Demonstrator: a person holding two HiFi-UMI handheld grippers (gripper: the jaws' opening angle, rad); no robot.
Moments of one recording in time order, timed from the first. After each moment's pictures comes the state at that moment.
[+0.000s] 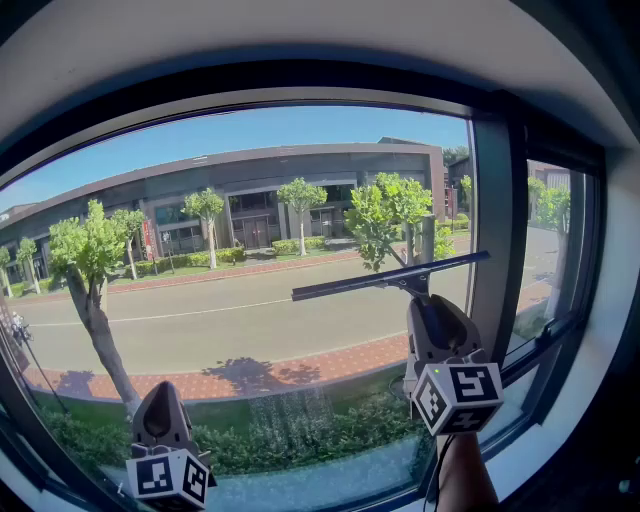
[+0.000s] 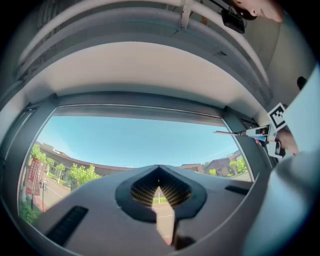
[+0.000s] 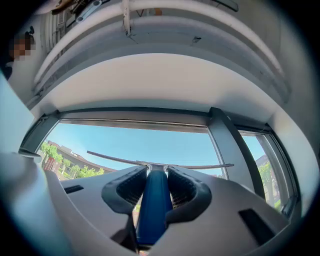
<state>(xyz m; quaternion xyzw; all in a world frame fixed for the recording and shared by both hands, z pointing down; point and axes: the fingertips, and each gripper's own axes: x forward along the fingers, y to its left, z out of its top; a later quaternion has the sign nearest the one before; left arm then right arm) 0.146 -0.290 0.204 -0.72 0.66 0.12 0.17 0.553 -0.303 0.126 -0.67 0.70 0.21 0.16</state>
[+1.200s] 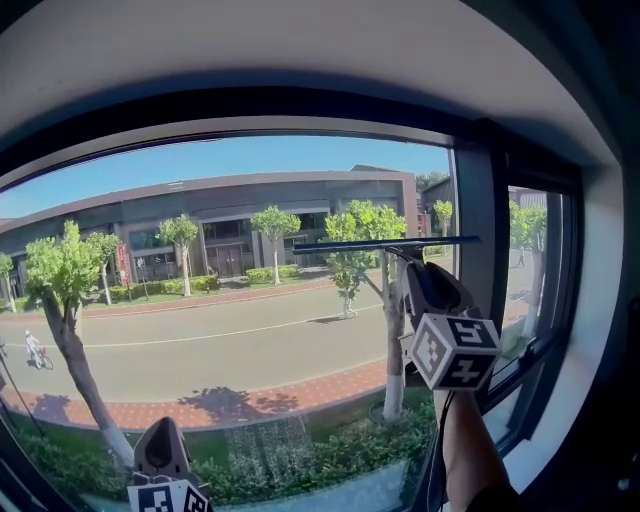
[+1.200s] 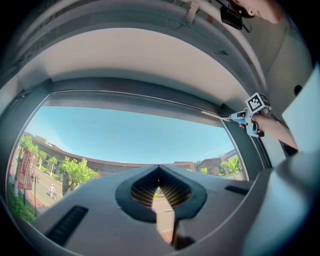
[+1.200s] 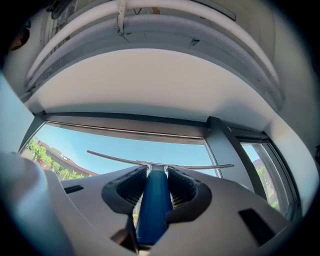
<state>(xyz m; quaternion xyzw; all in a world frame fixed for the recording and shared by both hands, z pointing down) 0.138 -0.322 0.220 -0.74 0.64 0.12 0.15 0.577 -0.337 0.038 -0.69 0.66 0.22 0.21</state>
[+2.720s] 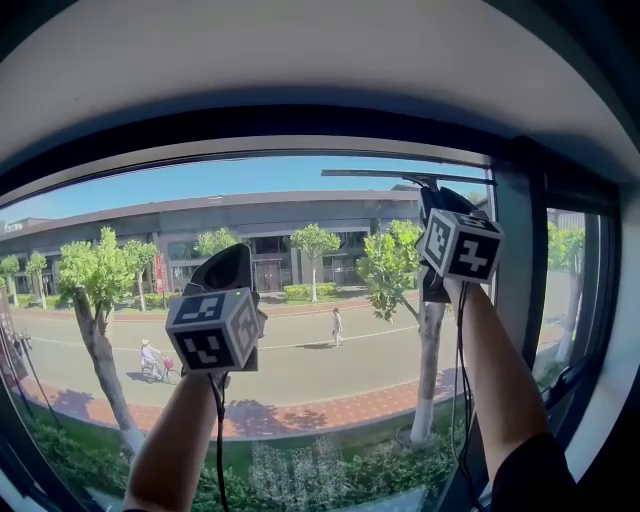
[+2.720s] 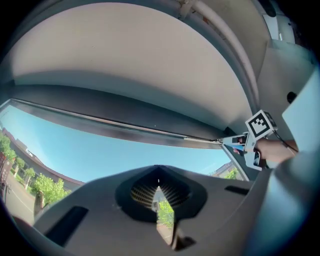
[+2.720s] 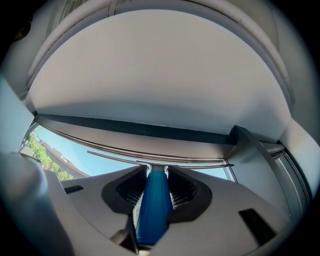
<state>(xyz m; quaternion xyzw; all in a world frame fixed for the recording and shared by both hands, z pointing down) 0.278 -0.426 -0.048 -0.77 0.55 0.19 0.25 0.600 -0.413 -0.128 -0.68 0.65 0.27 0.23</state>
